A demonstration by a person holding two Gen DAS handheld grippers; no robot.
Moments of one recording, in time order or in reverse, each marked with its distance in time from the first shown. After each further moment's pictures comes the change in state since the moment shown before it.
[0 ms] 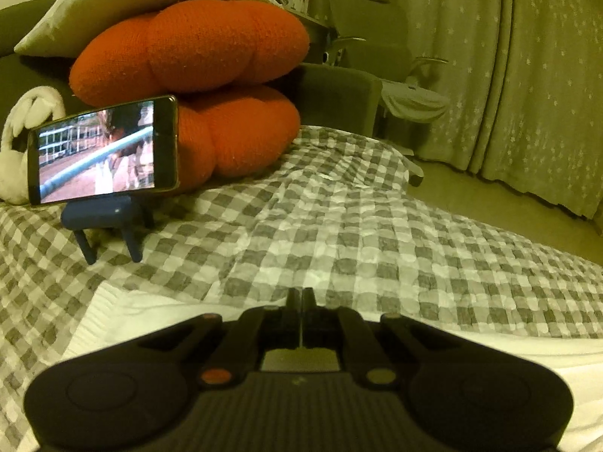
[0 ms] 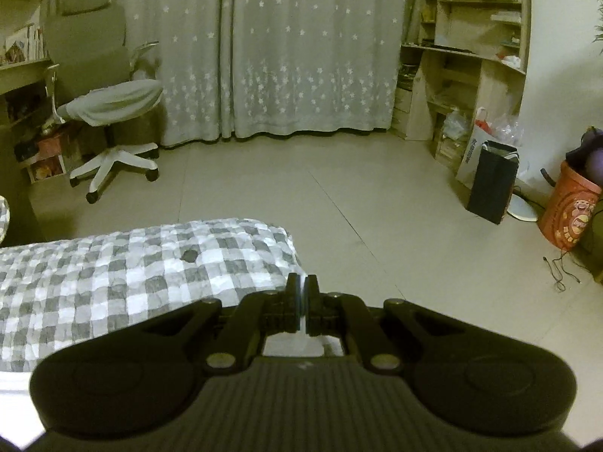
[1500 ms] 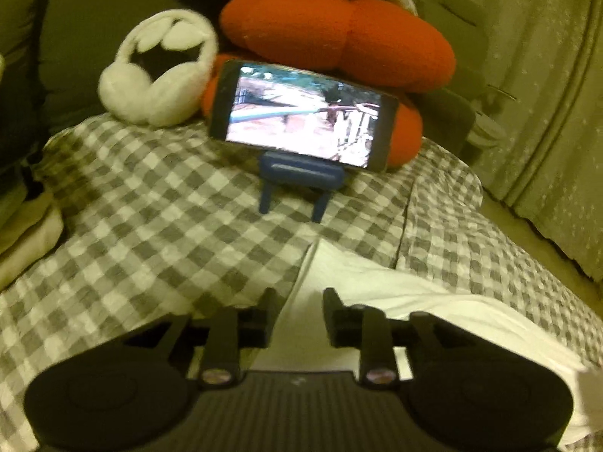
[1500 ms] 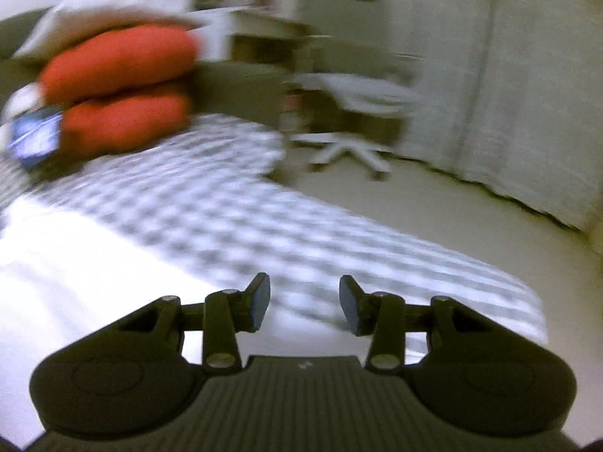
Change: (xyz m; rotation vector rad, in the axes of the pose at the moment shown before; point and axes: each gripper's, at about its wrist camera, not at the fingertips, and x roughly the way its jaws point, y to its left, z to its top) left arm -0.050 0.147 -0.013 -0.256 0.077 0.036; right arm -0.103 0.167 -0.033 -0.539 -0.031 0.665
